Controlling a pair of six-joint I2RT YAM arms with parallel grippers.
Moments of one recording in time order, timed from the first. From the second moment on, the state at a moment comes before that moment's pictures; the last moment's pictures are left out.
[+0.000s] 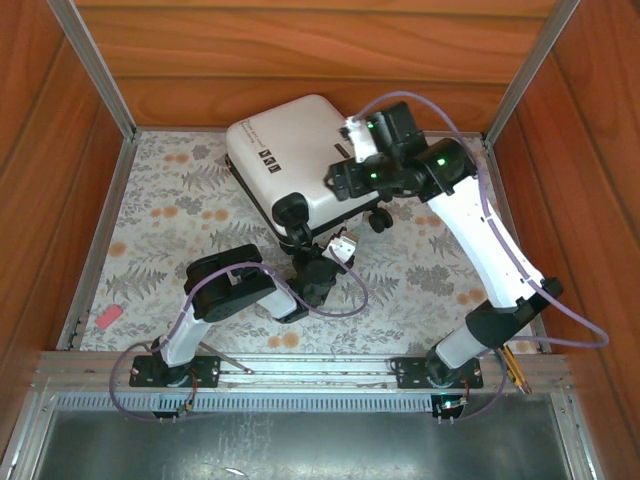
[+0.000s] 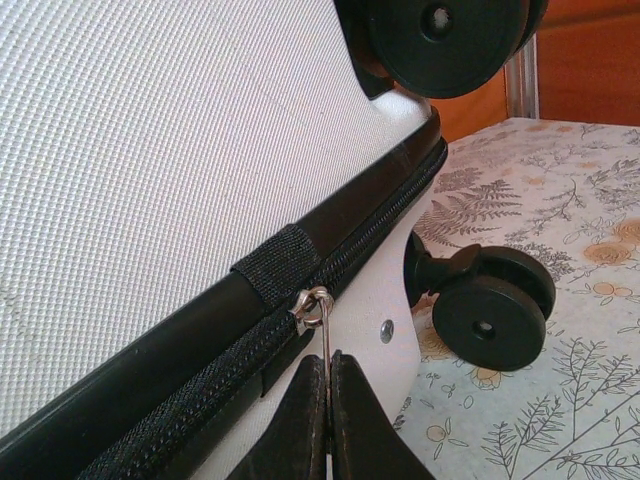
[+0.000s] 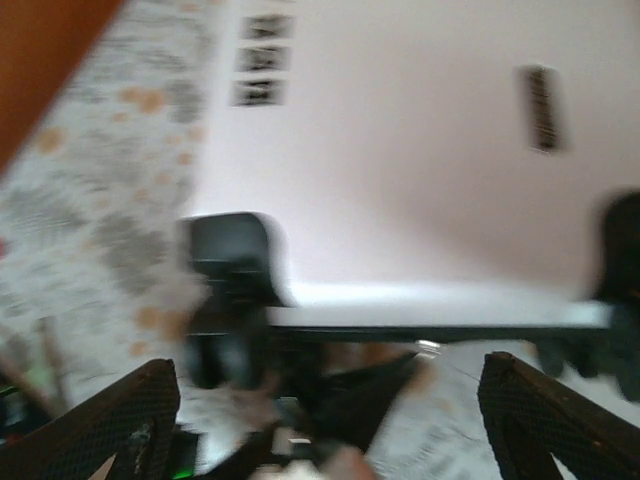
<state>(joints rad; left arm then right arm) -1.14 2.13 0.83 1.31 -0.71 0.23 0.62 1.57 1.92 -1.20 -0.09 0.13</state>
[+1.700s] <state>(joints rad) -1.14 2.13 0.81 1.31 -0.71 0.23 0.28 1.86 1.79 -1.15 -0.16 -0.21</state>
